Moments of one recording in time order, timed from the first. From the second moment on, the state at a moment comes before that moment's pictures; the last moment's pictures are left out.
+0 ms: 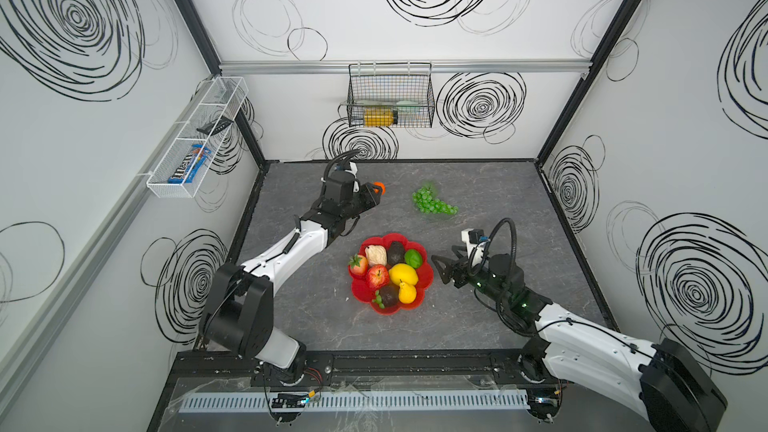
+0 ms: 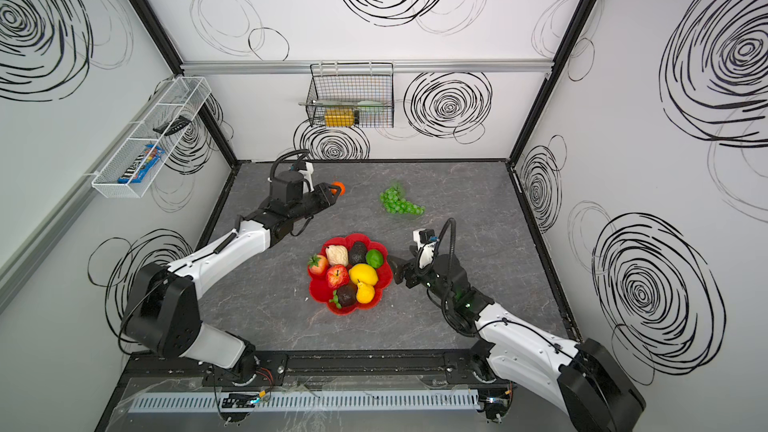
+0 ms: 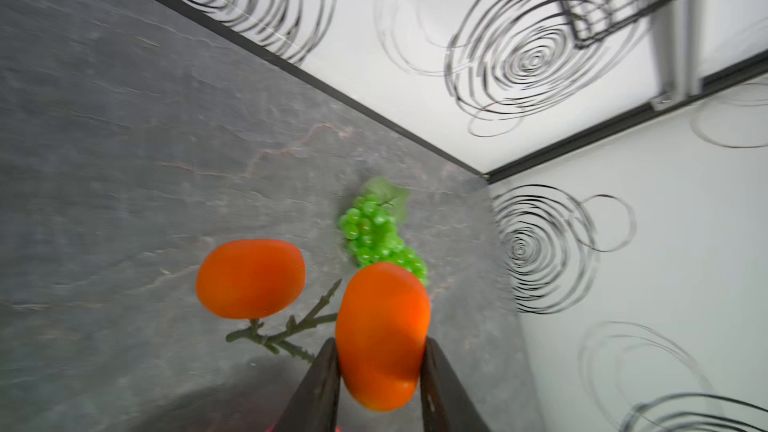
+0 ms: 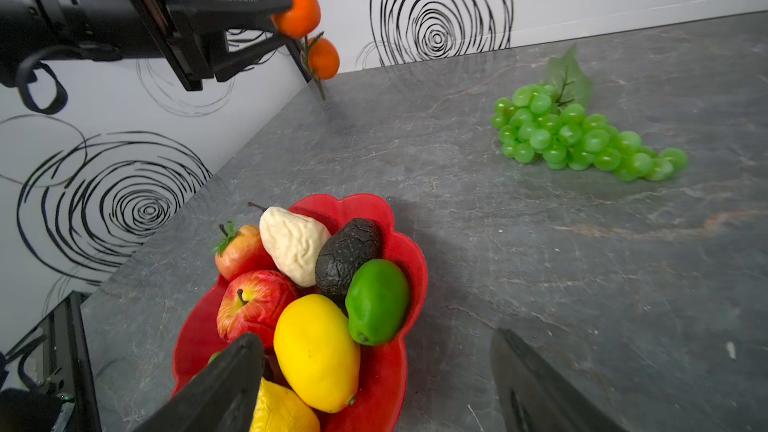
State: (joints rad) left arm -0.38 1.47 1.02 0.05 0.23 -0.84; right arm 0.72 0.98 0.29 0.43 -0.04 0.38
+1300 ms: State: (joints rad) left arm -0.74 1.04 0.52 0.35 0.13 -1.25; right arm 0.93 1.45 0.41 0.89 0.05 0.12
